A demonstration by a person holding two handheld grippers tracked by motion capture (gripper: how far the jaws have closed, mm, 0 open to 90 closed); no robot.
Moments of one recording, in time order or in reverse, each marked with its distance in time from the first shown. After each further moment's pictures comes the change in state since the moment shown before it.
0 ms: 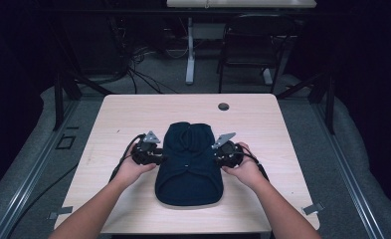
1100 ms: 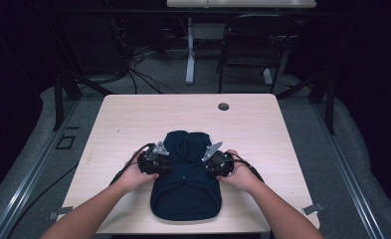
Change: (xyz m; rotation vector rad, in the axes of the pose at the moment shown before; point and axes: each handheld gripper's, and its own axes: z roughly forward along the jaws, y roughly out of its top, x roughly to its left) left arm -0.025 -0.016 0.008 0.123 -0.068 0.121; right arm 0.031 -0.002 0.018 0.059 0.141 -0.154
